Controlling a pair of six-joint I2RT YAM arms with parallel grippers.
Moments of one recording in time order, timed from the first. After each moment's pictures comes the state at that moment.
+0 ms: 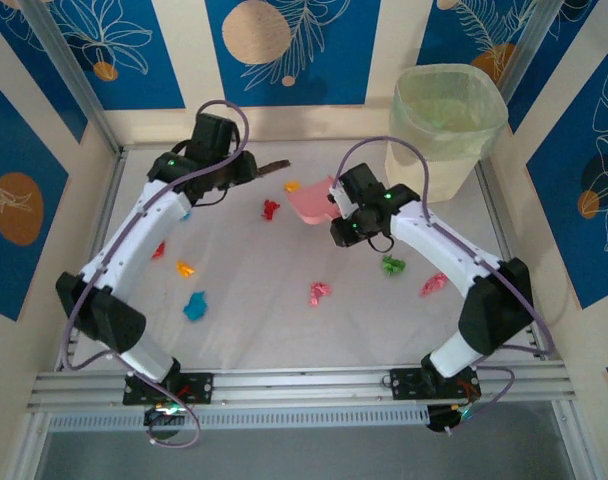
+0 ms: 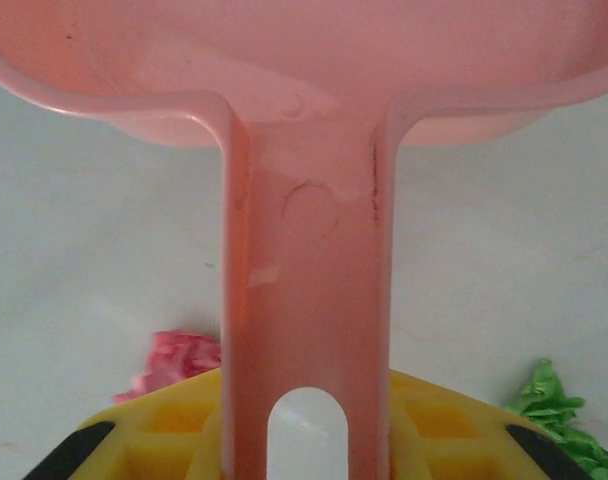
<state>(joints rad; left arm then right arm) -0.45 1.63 1.75 -0.87 -0.05 -0.58 0.55 1.57 1.33 -0.91 -0.04 0.08</state>
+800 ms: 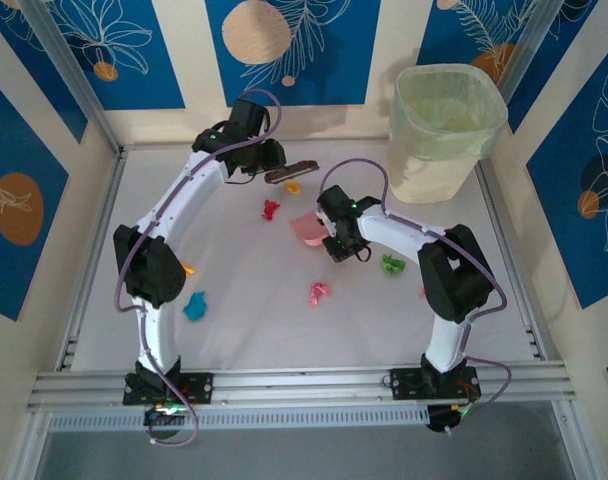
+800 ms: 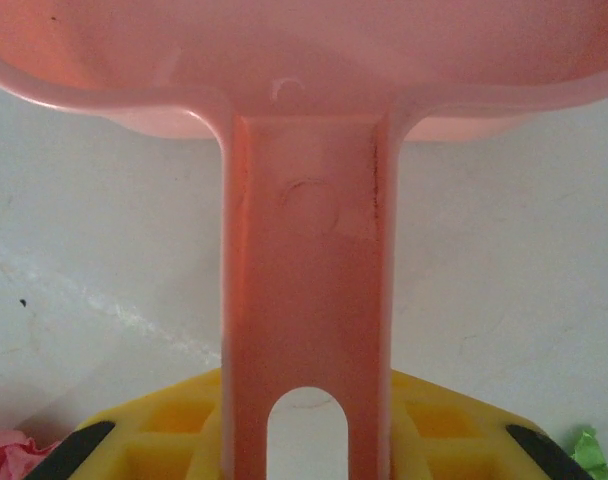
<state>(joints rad) -0.45 1.99 2.06 -0.88 0.07 -0.56 0.58 1.82 1.28 -0.80 0.10 0.05</state>
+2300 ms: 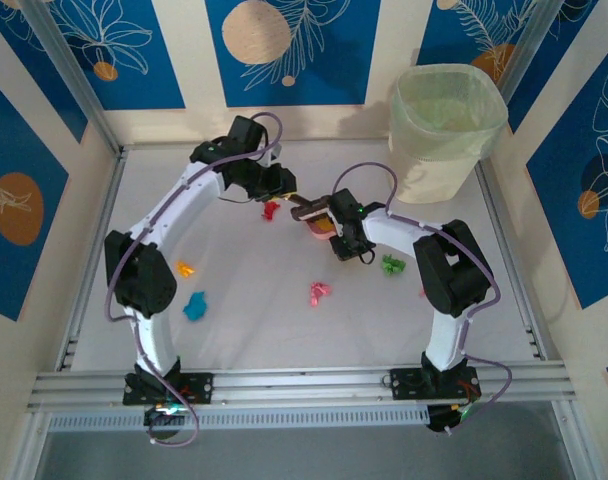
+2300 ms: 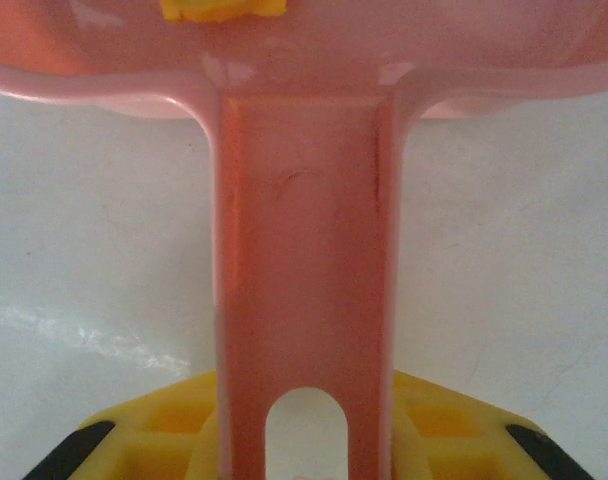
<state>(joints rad) -0.47 1.88 1.86 -0.93 0.44 -0.58 0.52 1.85 1.19 -0.65 0.11 0.13</state>
